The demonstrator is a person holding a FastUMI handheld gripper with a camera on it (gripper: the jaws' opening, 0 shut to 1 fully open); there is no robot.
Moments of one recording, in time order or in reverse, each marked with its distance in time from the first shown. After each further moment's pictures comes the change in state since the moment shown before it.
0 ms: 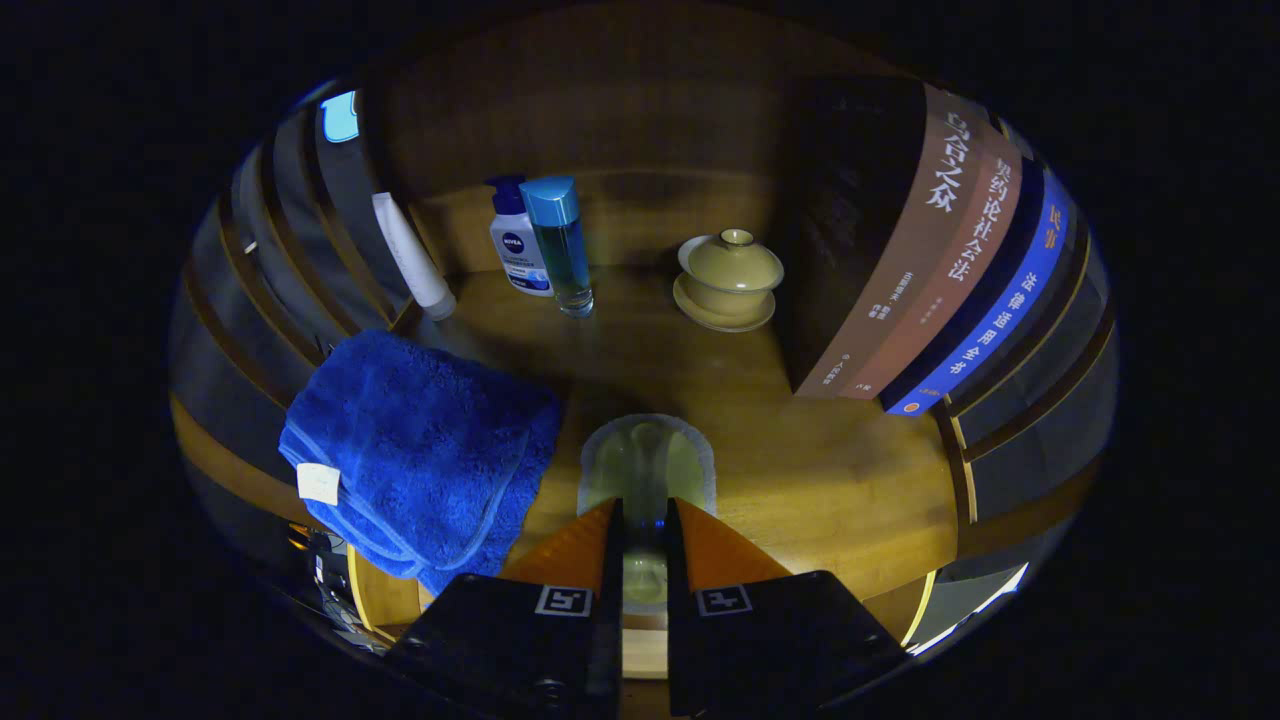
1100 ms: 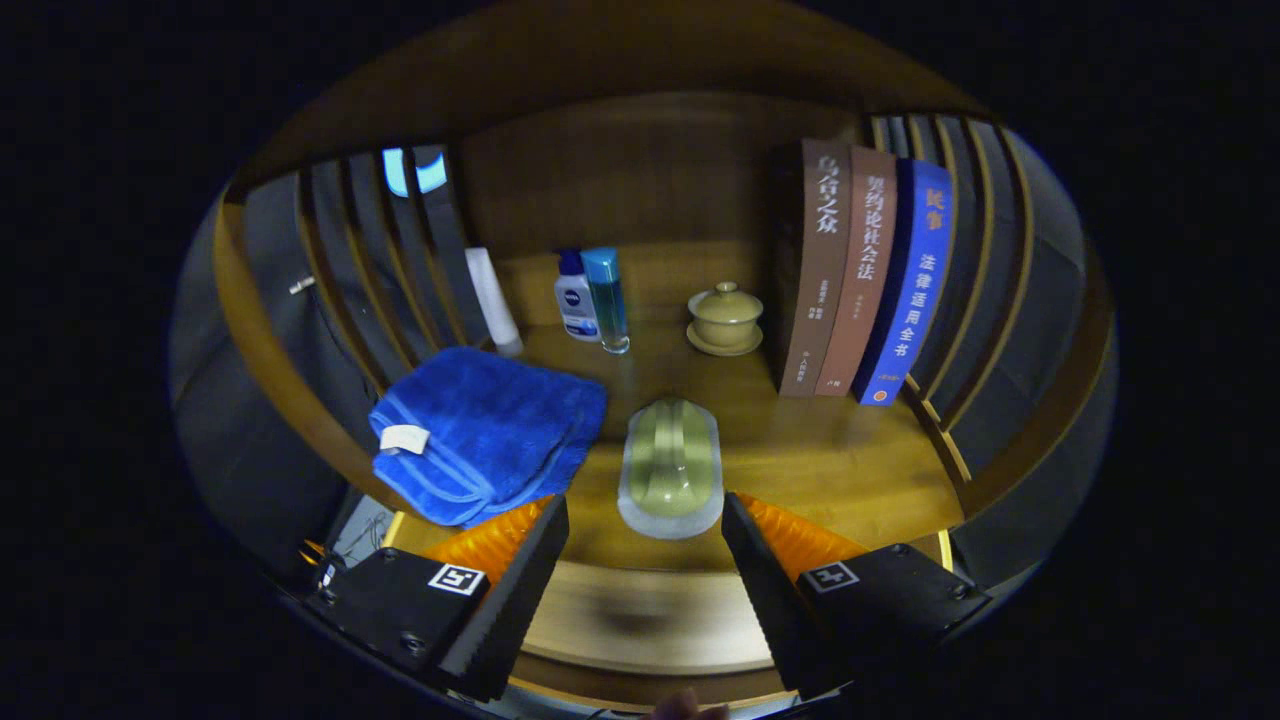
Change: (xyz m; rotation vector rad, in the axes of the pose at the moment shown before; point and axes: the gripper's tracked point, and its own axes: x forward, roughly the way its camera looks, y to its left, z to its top) arm -0.096 0.009 -0.045 0.045 -0.345 0.128
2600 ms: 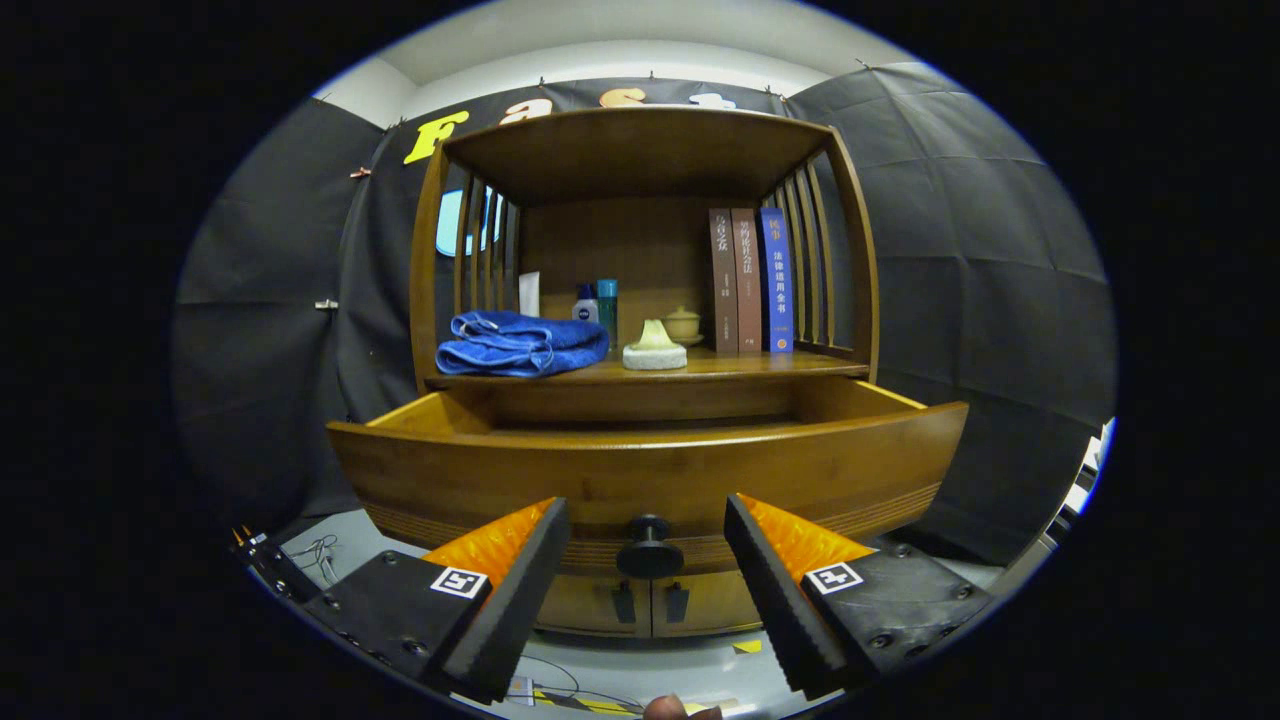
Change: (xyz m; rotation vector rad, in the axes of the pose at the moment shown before) arm -0.096 0.004 -0.215 -0.066 -0.442 -0.116
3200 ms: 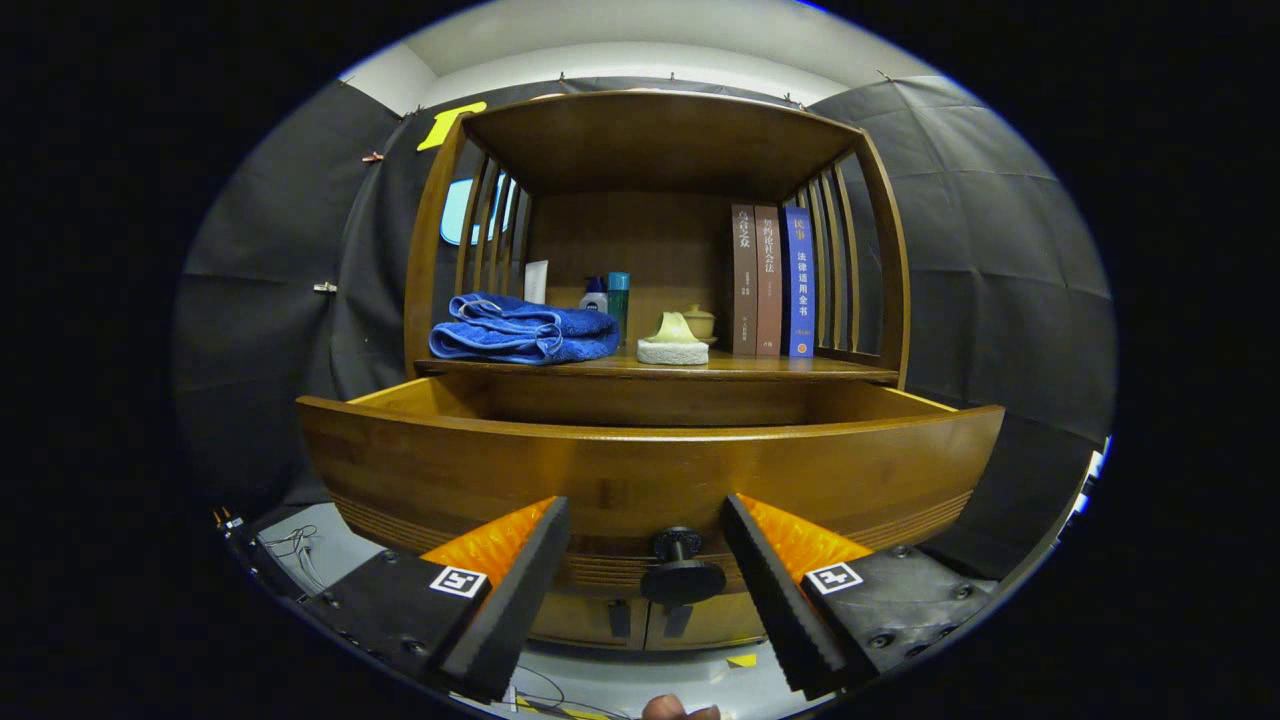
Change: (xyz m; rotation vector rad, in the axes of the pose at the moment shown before) arm 0.034 0.014 -0.002 -0.039 -0.036 -0.013
